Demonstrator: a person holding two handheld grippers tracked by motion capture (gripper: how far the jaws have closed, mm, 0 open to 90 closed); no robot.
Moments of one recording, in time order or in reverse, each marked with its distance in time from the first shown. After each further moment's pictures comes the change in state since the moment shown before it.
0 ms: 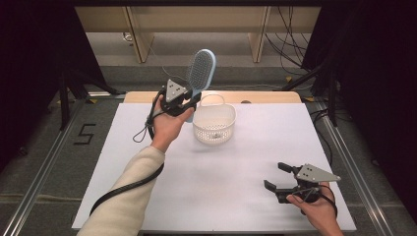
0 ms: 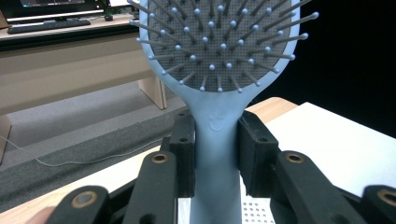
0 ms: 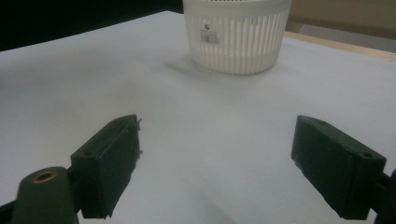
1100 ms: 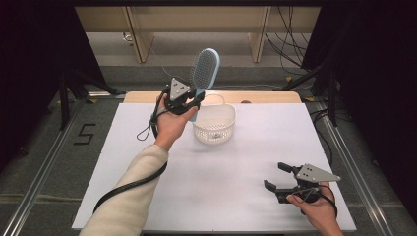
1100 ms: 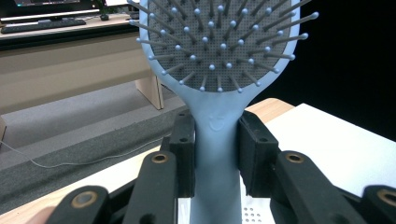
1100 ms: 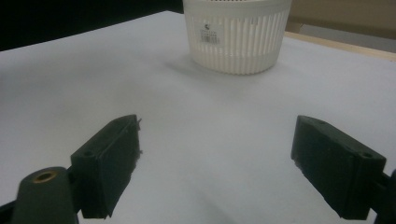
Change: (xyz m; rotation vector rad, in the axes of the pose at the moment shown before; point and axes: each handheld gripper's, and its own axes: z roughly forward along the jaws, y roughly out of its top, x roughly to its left) left arm -0.006 0.003 0.008 0.002 -0.010 -0.001; right arm 0.000 0.000 0.000 0.001 0.000 -0.001
